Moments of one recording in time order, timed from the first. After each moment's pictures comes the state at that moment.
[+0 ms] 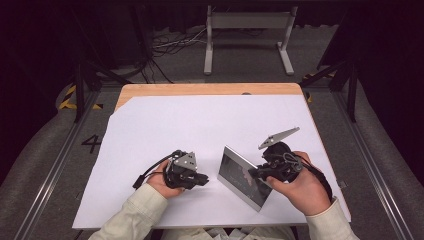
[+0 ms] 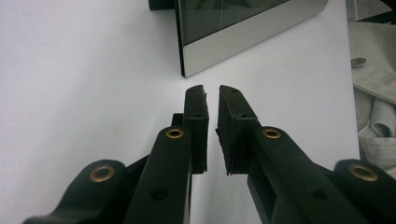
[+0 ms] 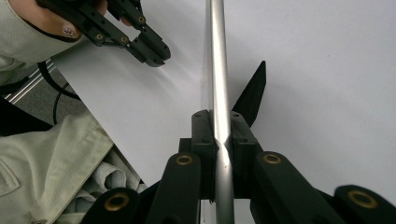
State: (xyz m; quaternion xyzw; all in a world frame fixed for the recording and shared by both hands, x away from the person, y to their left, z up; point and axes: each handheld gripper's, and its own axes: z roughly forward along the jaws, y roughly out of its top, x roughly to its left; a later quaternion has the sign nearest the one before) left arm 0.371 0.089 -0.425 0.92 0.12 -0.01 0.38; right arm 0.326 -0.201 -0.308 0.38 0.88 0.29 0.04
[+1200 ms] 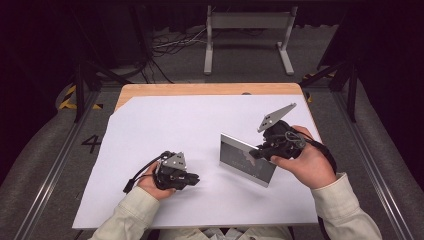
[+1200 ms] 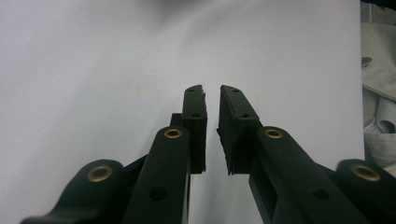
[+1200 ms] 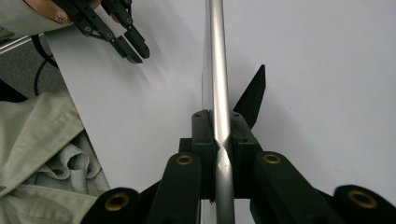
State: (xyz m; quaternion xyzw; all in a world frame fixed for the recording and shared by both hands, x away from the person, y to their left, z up) left arm 0.366 0.116 -0.427 0.91 0.16 0.00 0.39; right arm 0.364 -0.201 -0.273 0.25 0.92 0.28 0.07
